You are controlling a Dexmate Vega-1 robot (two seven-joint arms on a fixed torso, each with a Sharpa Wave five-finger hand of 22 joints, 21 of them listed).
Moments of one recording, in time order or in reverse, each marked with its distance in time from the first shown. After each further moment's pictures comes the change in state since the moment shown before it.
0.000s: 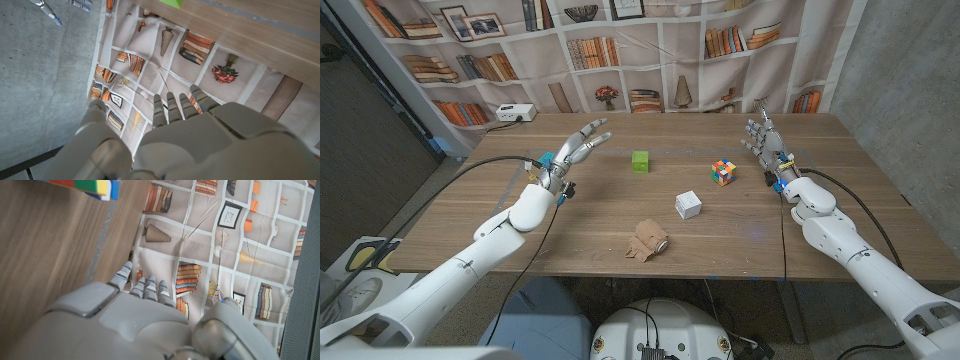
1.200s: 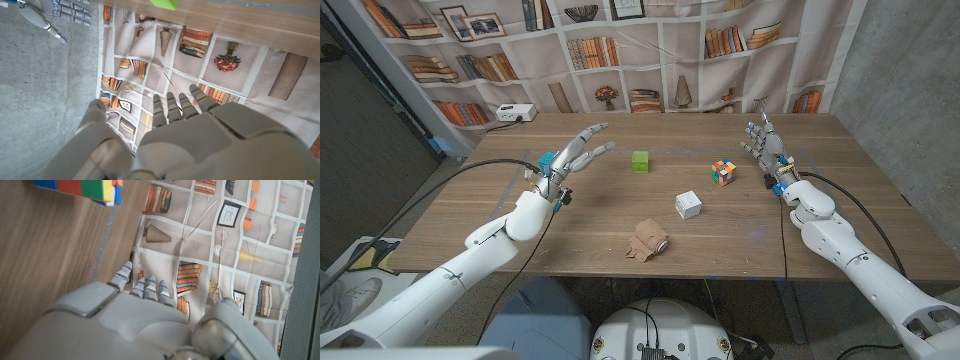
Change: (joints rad) left arm 0.077 0.050 -0.025 -0.093 0.151 0.044 0.100; left_hand 0.008 -0.008 -0.008 0.001 0.000 0.000 -0.016 0.000 0.000 0.008 -0.008 0.000 0.000 0.007 -0.007 0.000 0.000 0.007 -0.007 0.000 0.000; right arm -0.013 0.010 0.004 0.008 0.009 0.017 0.005; right_hand 0.000 0.000 0.000 0.000 0.000 -0.003 -0.003 0.000 0.000 0.000 0.000 0.000 0.000 -0.002 -0.002 0.000 0.000 0.000 0.000 0.000 0.000
